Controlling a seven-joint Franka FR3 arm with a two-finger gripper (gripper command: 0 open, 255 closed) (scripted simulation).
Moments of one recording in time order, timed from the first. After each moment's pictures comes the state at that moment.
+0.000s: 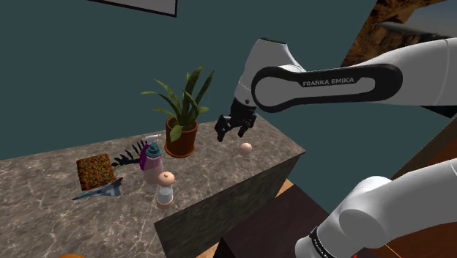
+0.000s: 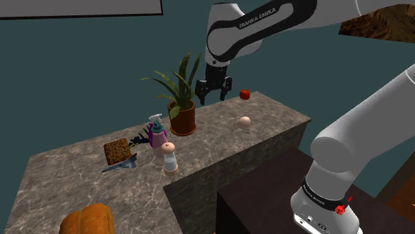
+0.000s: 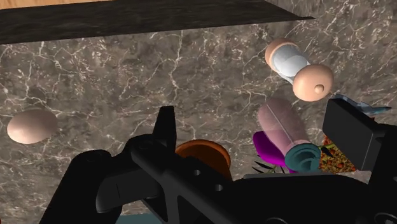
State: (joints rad) arm 0.01 -0.41 0.32 -2.42 0.15 2.14 0.31
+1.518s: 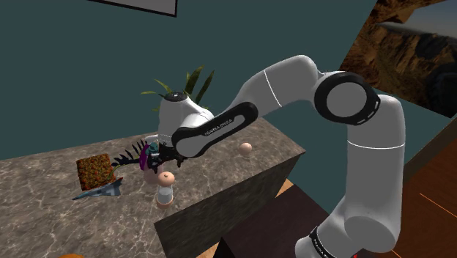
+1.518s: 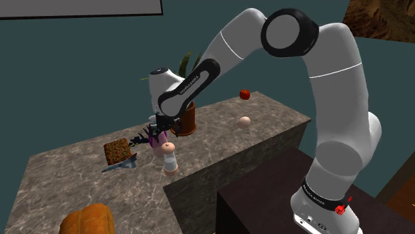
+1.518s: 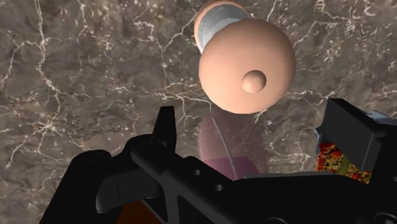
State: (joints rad) arm 0.17 0.52 0.39 -1.89 -0.33 2.41 0.85
